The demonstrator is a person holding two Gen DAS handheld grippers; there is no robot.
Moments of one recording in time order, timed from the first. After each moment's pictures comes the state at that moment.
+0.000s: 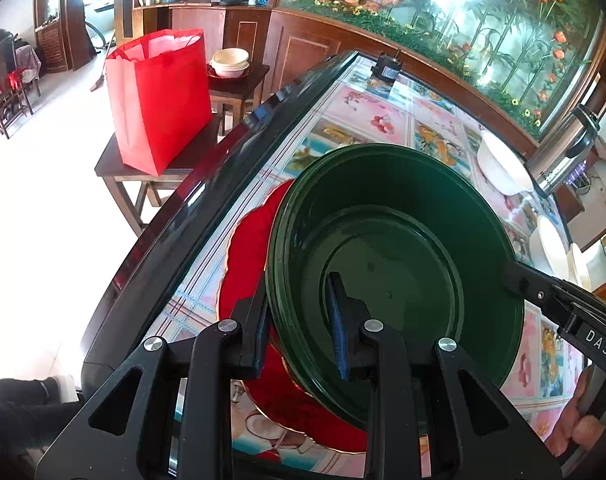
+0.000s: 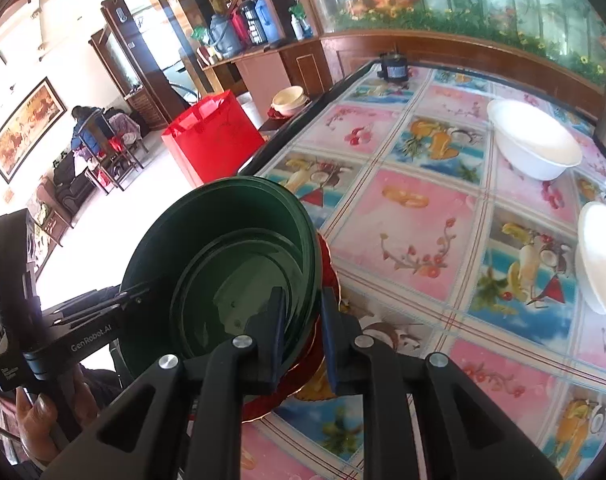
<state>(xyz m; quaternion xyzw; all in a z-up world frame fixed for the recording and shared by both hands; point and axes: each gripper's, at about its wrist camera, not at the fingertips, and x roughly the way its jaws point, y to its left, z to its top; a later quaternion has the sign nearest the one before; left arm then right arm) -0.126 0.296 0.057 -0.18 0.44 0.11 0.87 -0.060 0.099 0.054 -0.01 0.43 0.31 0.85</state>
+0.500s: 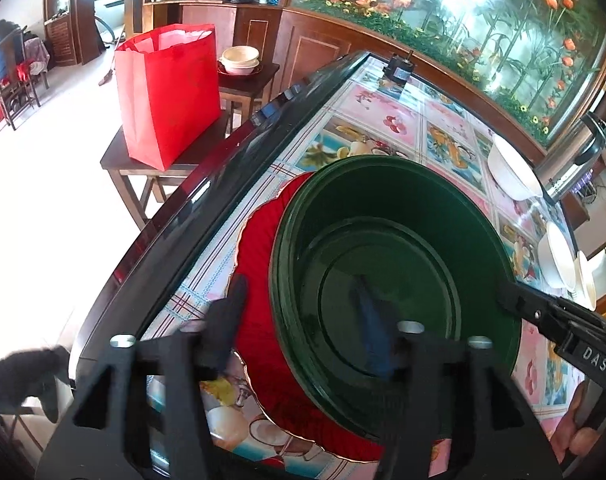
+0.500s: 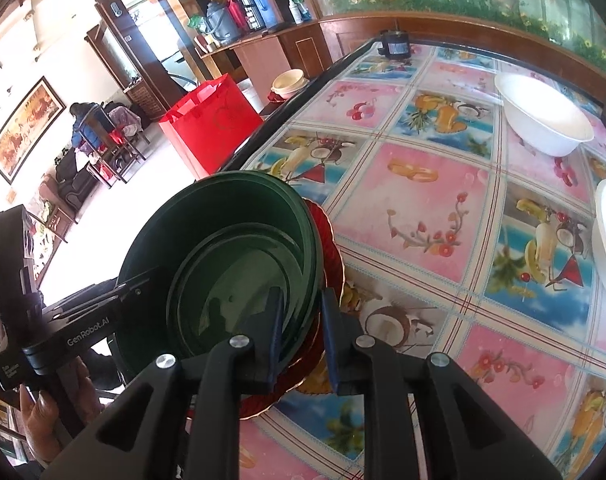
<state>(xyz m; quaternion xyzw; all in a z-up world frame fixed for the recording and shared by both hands) -0.127 0.301 0.048 -0.19 0.43 0.12 0.87 -0.062 0.100 0.041 0.00 0.46 0.31 0.83</state>
